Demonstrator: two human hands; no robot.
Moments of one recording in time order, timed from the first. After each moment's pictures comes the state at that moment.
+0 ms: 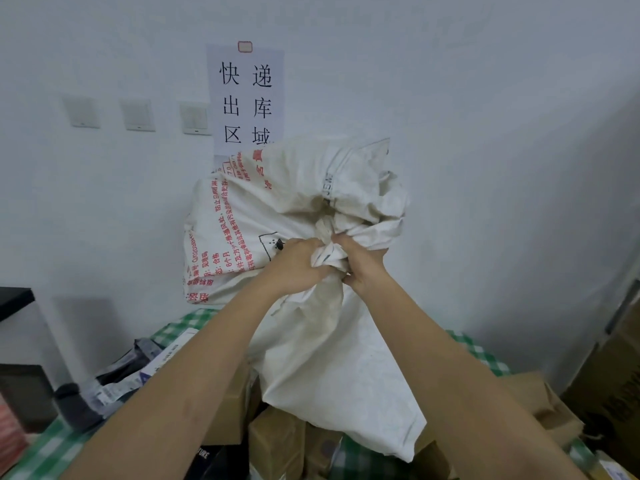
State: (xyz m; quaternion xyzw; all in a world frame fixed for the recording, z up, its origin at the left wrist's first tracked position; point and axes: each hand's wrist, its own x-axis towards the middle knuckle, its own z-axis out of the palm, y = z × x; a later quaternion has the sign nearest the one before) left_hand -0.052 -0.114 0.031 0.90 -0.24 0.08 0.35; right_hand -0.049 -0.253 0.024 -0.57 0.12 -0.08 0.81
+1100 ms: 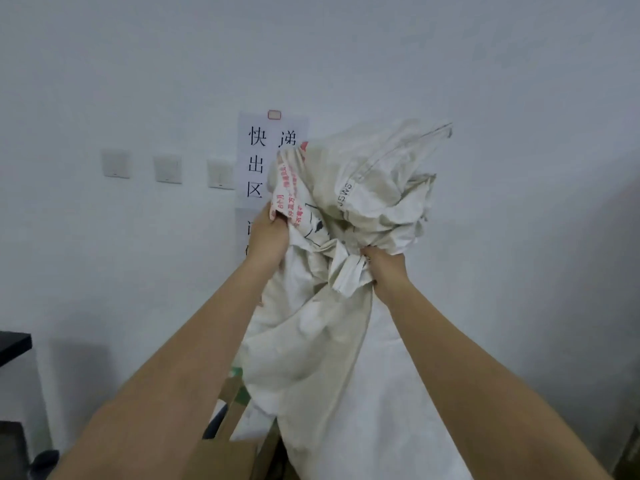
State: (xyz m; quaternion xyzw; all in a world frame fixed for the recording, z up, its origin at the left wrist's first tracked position) left_hand -0.010 -0.065 0.141 0.68 -0.09 0.24 0.69; right_hand 0.008 -0.252 0.104 -0.60 0.02 -0.21 0.77
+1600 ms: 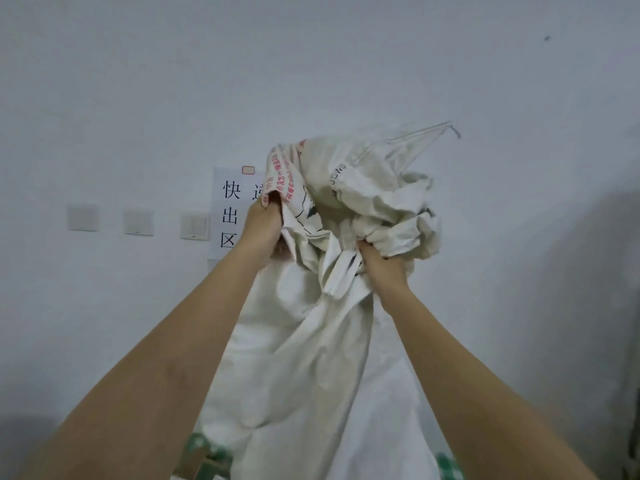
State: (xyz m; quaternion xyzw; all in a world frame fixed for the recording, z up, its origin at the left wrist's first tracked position) left_hand 0.014 -0.100 0.240 0.65 -0.11 0.21 0.72; right_hand -0.011 -0.283 0.187 -0.73 -0.02 -0.33 0.60
